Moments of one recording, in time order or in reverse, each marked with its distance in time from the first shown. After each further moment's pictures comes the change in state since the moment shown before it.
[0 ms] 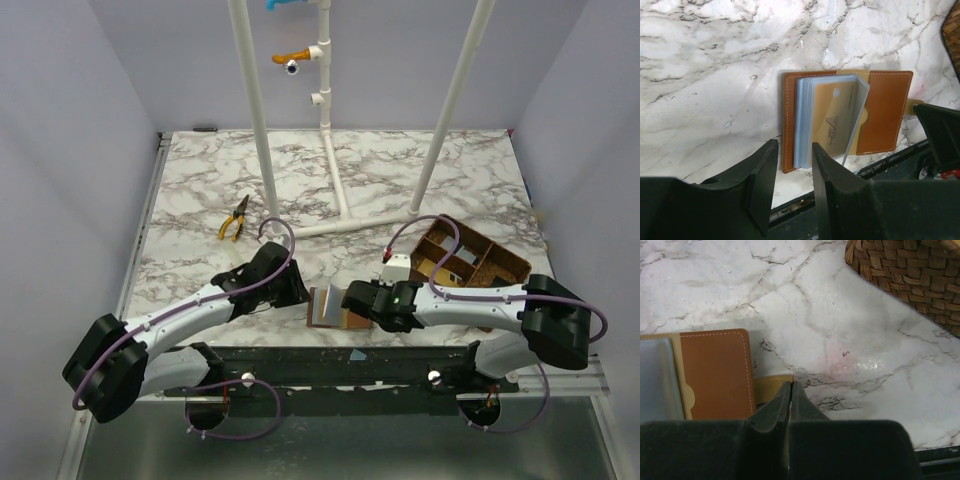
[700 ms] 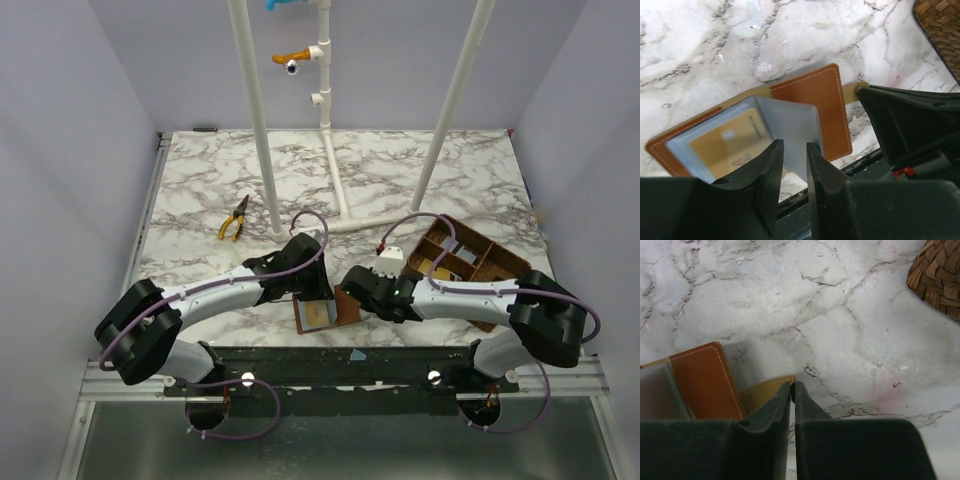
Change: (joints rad) left arm -0.105 0.243 0.179 0.039 0.039 -0.004; right arm -0.100 0.061 -0.042 0.296 -0.115 -0.135
